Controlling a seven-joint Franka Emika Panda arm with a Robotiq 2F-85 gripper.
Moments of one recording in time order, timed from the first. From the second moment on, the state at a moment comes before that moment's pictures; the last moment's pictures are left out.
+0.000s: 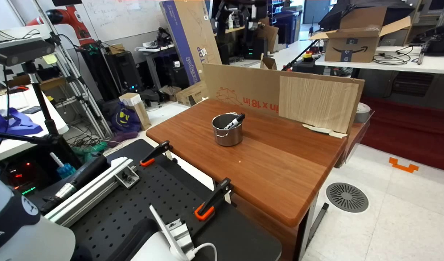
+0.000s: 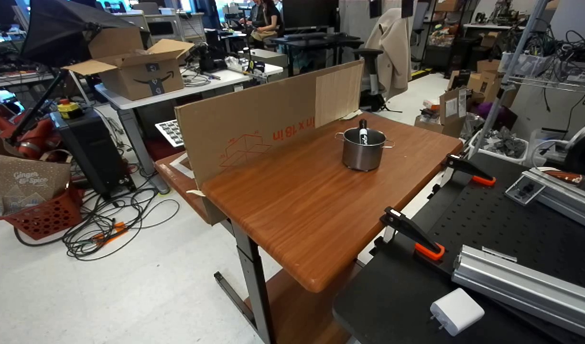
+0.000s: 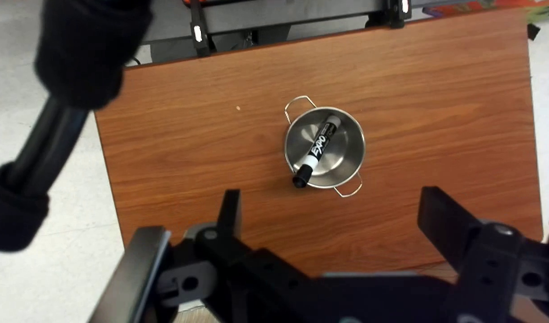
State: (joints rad) arm -0.04 0.08 -0.04 -1.96 0.03 1.83 0.01
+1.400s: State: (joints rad) arm 0.07 0.33 -0.07 -2.13 -0.26 2.37 0.63
